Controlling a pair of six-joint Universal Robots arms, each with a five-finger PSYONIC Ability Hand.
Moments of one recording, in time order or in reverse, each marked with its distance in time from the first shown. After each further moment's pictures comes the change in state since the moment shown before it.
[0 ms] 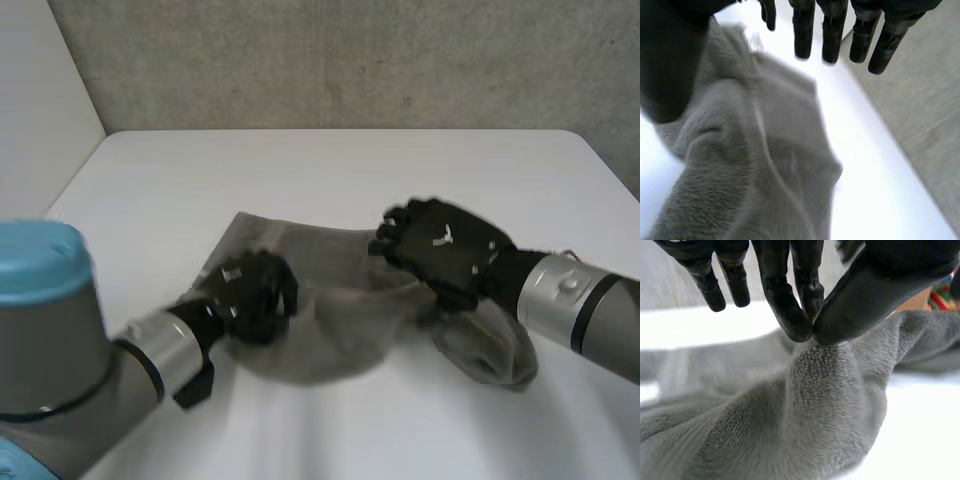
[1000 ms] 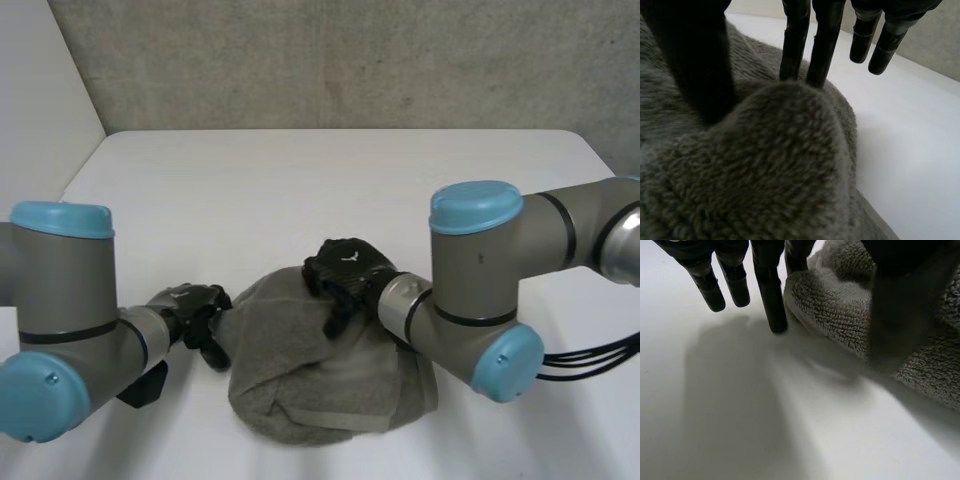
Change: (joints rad) left arm 0.128 -0.231 0.174 -0.239 -0.211 0.129; right arm 0.349 0.516 -0.444 -0.061 0.367 0.596; left_hand -0.525 -0.529 0.000 0.000 -0.568; right_hand 0.506 0.446 0.000 0.000 0.560
